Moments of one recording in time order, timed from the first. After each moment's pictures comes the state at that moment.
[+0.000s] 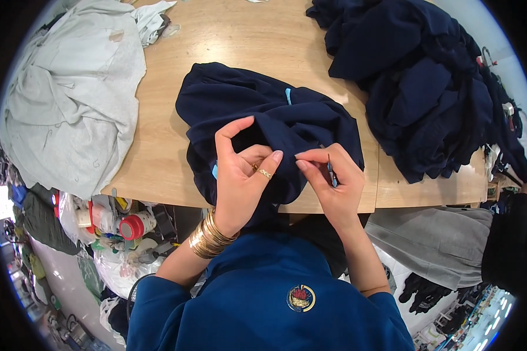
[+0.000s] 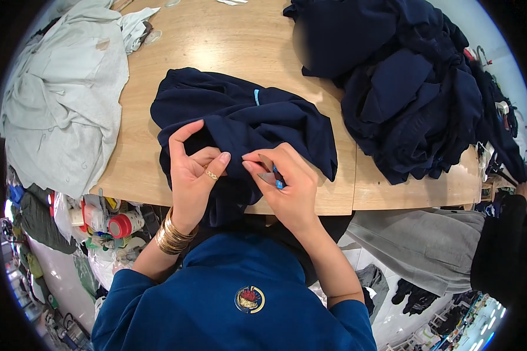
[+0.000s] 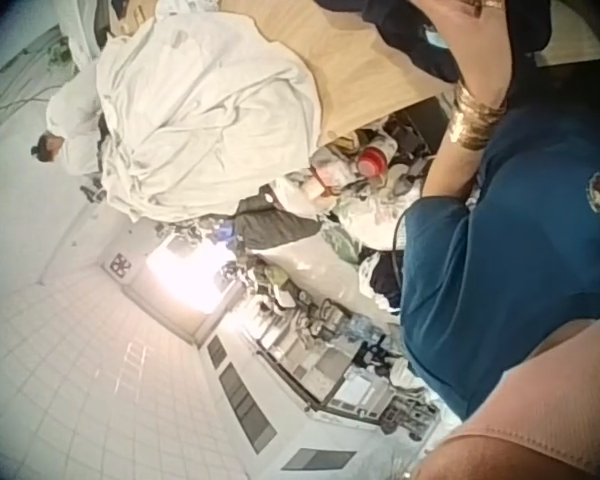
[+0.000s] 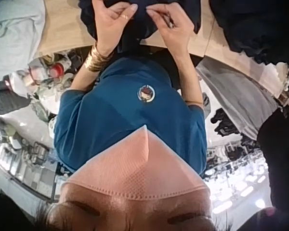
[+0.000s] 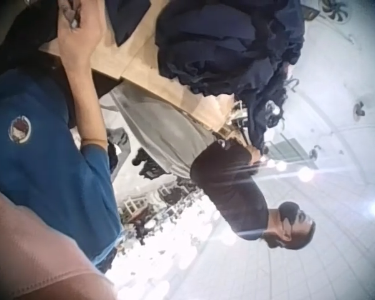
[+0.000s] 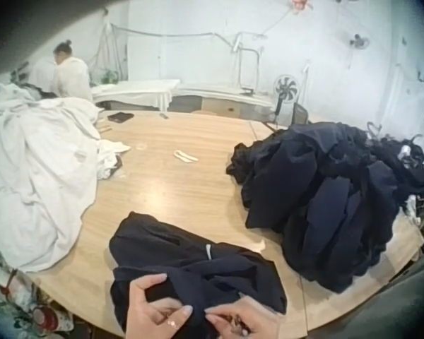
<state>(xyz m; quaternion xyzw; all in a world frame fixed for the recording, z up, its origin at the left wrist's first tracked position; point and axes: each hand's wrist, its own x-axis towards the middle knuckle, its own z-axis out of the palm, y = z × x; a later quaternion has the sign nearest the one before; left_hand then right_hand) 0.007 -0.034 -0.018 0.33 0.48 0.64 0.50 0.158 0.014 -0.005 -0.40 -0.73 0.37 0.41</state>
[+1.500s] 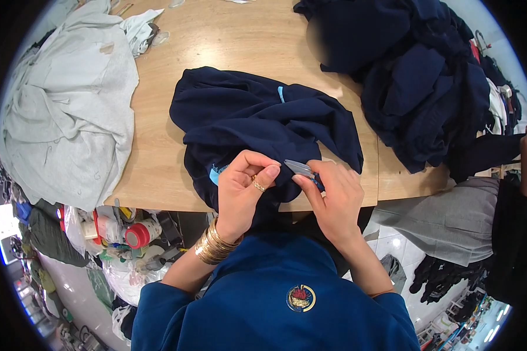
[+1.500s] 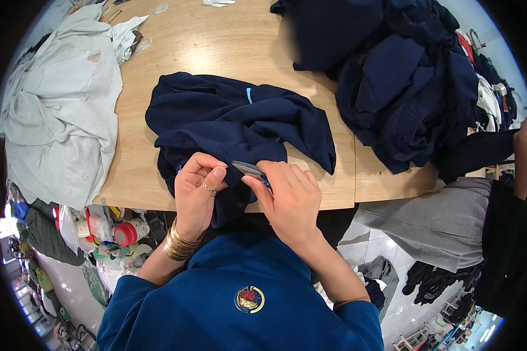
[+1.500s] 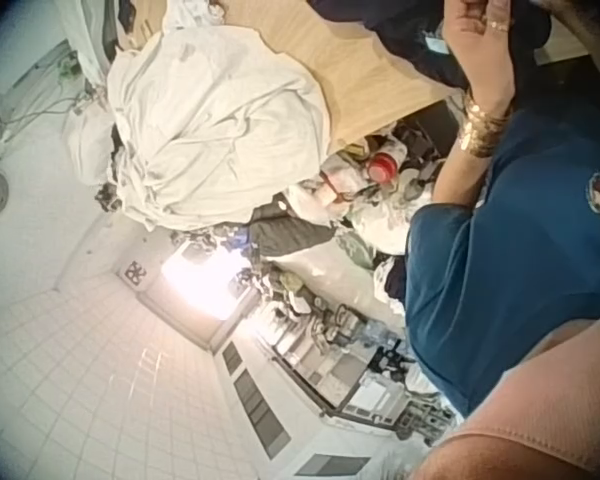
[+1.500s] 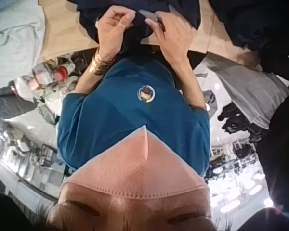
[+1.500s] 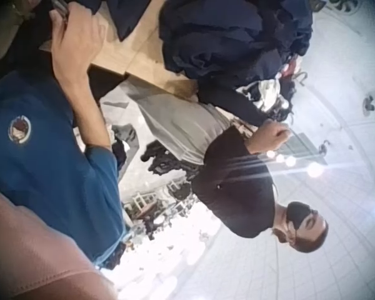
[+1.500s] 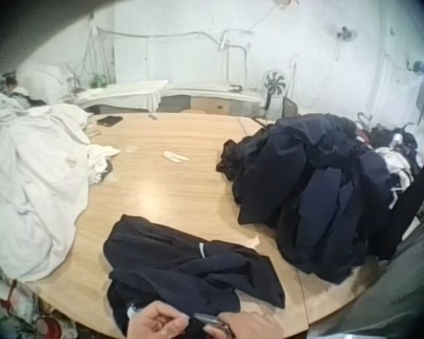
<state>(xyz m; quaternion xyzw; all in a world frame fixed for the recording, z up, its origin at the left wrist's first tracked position) 0.012 -0.048 -0.034 0.27 0.43 0.64 0.58 0.169 -0.010 -0.006 -0.45 -0.83 0.13 0.32</state>
